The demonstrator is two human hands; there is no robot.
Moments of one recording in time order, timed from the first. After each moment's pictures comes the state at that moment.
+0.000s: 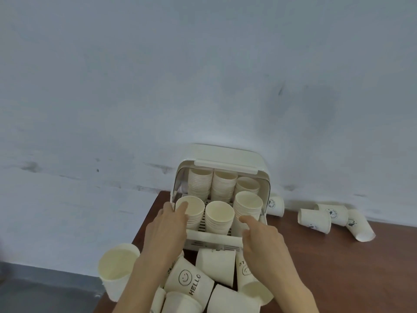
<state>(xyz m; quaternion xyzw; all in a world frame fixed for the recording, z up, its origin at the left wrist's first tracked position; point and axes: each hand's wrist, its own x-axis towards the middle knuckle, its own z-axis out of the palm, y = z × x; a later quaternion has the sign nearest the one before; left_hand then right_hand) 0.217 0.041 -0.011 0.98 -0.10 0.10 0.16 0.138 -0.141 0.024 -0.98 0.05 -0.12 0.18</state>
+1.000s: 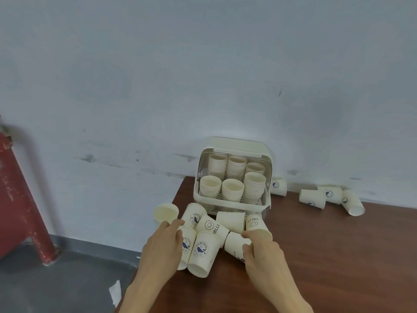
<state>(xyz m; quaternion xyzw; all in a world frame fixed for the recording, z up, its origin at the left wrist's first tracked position) 0.050 0.111 -0.023 0.94 -0.03 0.12 0.31 -0.001 -0.098 0.000 -0.96 0.05 -0.08 0.27</state>
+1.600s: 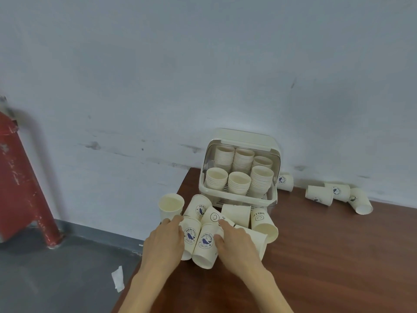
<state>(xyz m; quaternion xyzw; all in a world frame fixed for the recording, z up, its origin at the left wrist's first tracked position) 0.058 0.118 -0.043 0.96 0.00 0.11 0.25 0.046 -0.051 -0.025 -0.97 -0.01 -0.01 0.22</state>
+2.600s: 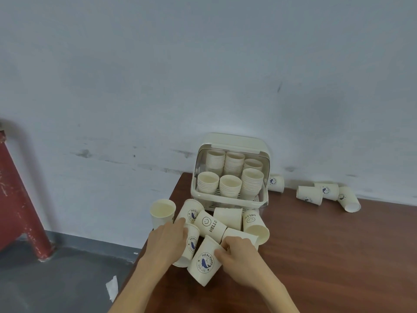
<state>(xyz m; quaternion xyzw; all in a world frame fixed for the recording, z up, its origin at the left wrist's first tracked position) 0.089 0.099 -0.042 0.99 -0.07 0.04 0.10 0.027 -0.081 -0.018 -0.95 0.01 0.05 0.30</state>
